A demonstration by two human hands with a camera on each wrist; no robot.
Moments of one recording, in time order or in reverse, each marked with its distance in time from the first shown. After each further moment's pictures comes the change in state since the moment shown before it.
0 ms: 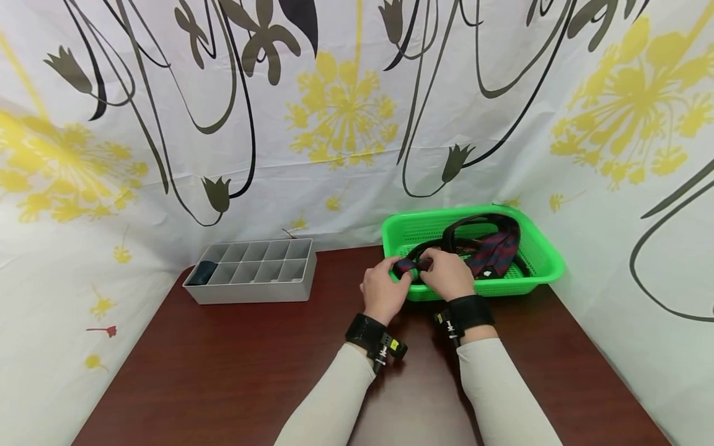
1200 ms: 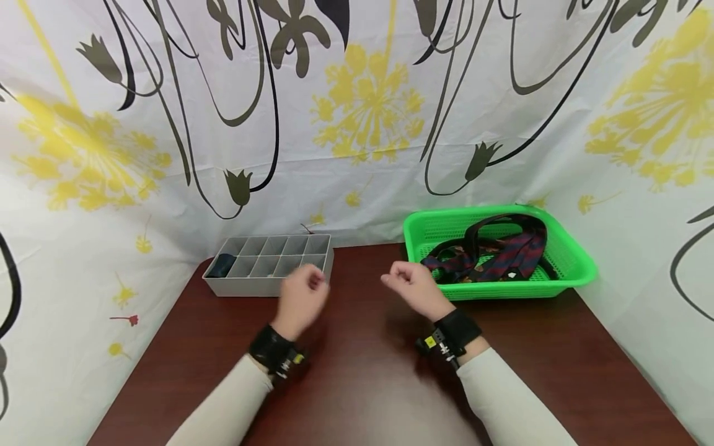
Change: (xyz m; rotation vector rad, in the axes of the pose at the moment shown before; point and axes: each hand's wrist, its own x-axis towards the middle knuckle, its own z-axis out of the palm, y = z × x) left_hand 0.005 -0.122 -0.181 0.108 0.142 0.268; right_hand -0.008 -0.080 0.055 0.642 -0.029 -0.381
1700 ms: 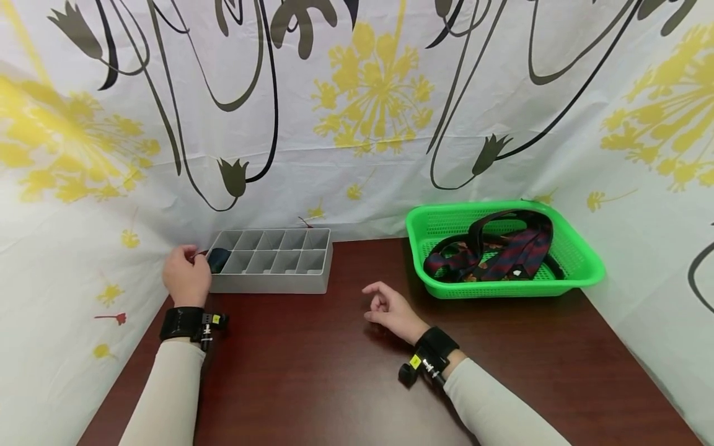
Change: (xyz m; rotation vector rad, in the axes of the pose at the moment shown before) left_hand 0.037 -0.173 -0.124 0.122 0.339 -0.467; right_hand -0.018 0.048 0.077 0.274 -0.191 0.205
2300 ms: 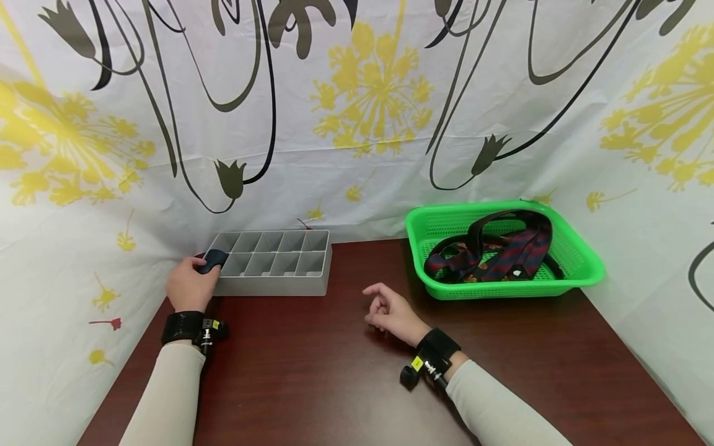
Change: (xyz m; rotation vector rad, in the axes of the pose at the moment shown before) left_hand -0.002 -0.026 0.010 0.171 -0.084 -0.005; right_hand 0.001 0.001 0.001 0.037 0.001 0.037
